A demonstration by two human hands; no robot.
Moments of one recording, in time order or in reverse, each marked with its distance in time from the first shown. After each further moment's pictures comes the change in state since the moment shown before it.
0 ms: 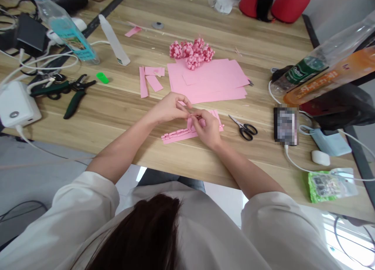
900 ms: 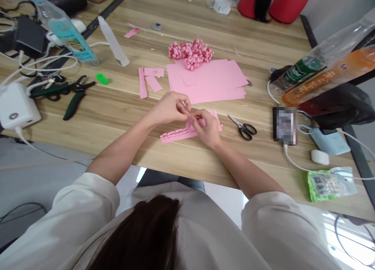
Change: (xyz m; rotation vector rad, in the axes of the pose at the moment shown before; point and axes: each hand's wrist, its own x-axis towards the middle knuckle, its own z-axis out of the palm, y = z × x) left_hand -0.005 0.005 0.002 0.148 0.065 0.169; right_hand 0.000 0.001 0.001 0.041 0.012 -0.006
